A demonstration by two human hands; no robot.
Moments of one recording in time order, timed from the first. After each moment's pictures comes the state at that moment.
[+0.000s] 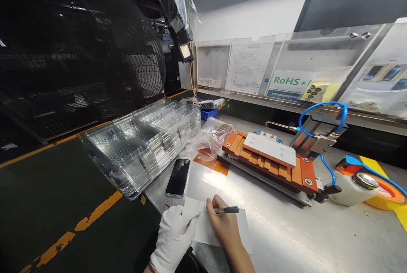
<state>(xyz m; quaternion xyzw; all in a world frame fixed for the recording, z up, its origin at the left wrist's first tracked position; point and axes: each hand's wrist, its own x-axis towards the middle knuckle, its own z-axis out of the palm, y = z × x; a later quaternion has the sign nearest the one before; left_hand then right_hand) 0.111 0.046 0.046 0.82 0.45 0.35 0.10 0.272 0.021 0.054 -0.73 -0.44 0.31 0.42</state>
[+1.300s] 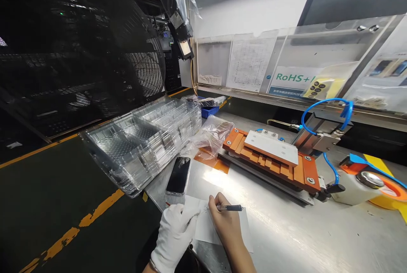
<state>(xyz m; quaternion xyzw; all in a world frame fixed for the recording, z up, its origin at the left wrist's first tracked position) 0.112 0.043 0.050 0.82 0.45 0.34 0.10 0.273 0.020 0.063 -0.76 -0.41 0.31 0.41</state>
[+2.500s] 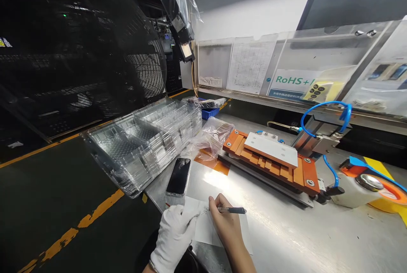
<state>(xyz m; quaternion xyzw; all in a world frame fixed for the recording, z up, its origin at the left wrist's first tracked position) 0.110 0.043 0.048 0.81 0.46 0.35 0.12 0.266 0.018 0.074 -0.75 -0.38 0.32 0.44</state>
